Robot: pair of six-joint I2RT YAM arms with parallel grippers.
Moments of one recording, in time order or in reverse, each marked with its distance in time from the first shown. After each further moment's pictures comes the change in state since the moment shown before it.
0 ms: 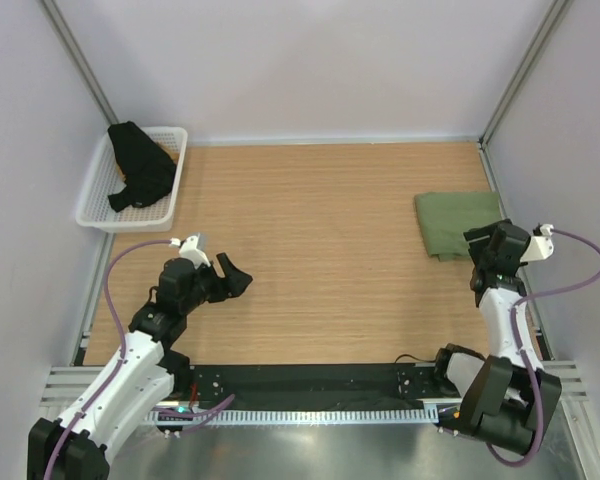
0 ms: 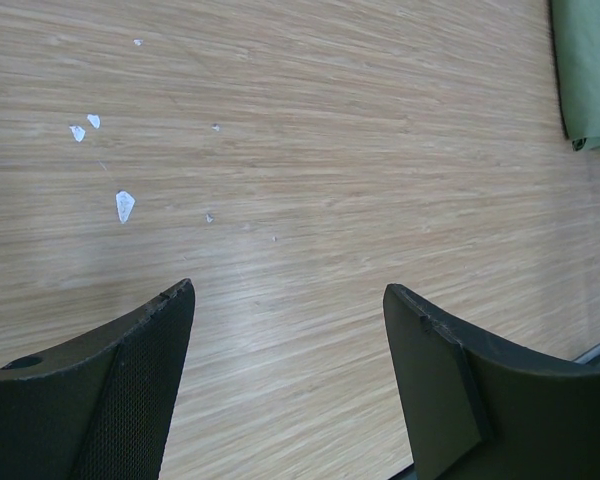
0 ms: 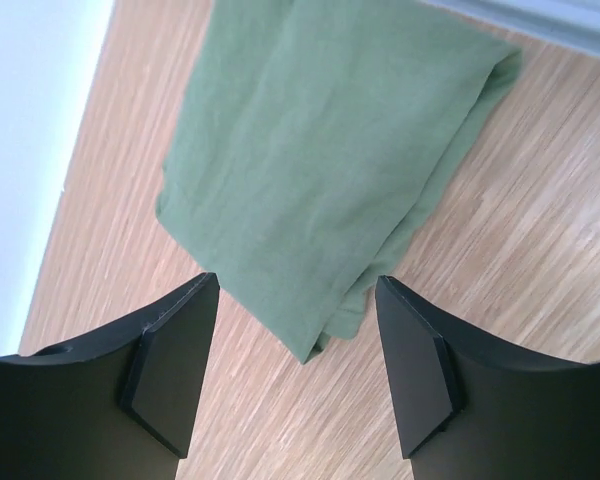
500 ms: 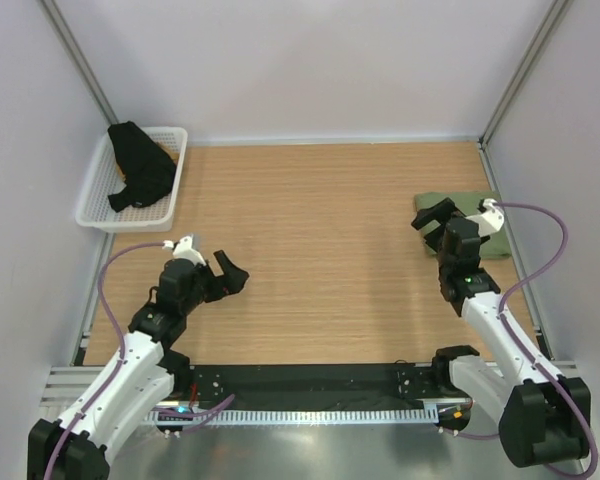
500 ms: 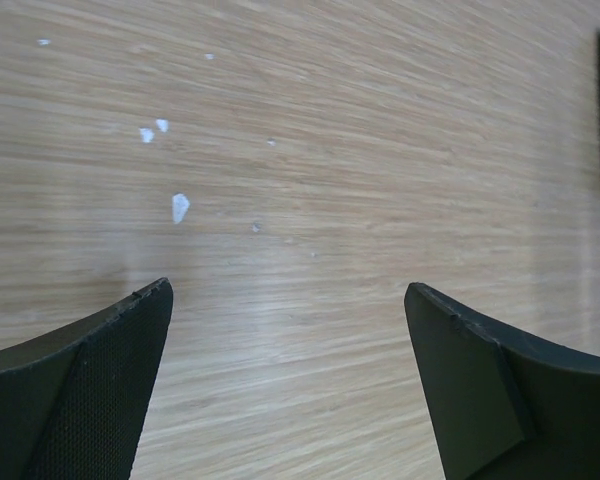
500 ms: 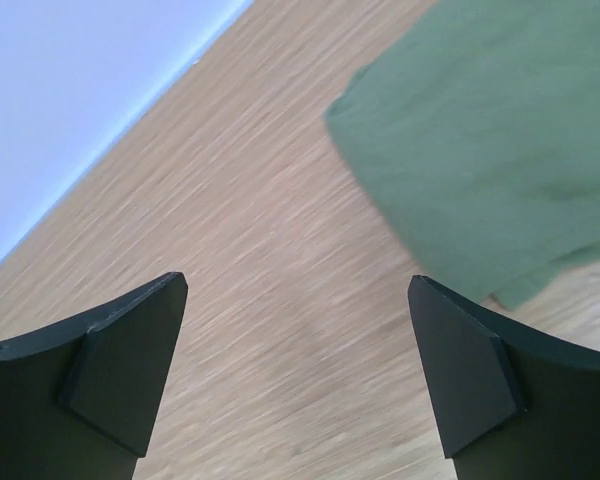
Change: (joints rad) left arm 0.000 -0.005 0.001 -0.018 -0.085 -0.011; right arm 0.489 -0.100 0.011 0.098 0.192 -0.160
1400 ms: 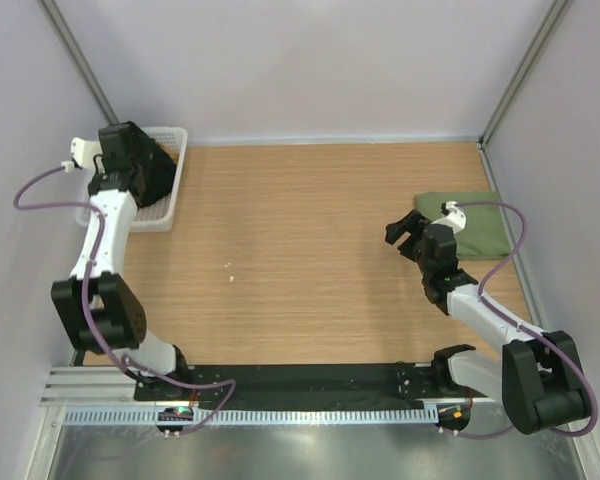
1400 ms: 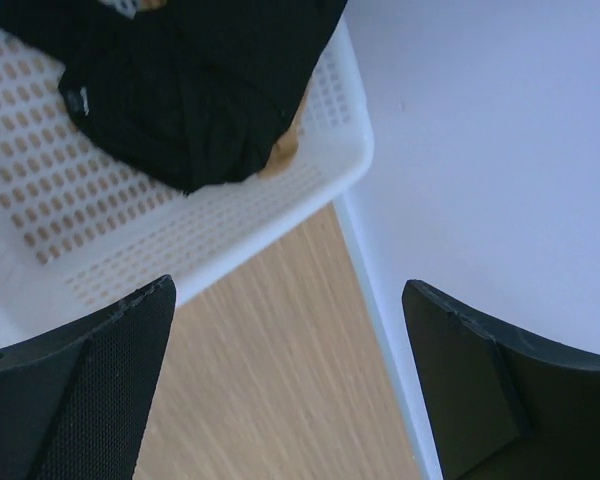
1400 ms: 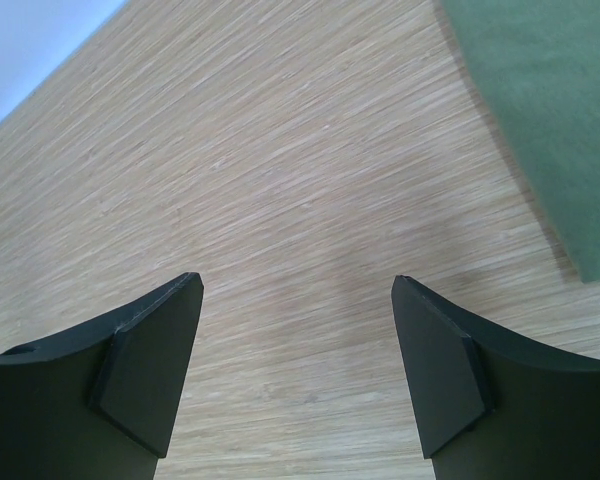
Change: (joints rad) left arm 0.476 0.854 1.039 -0.201 -0.396 -0.513; right arm 0.105 0.183 -0.112 0.234 -0.126 -0.010
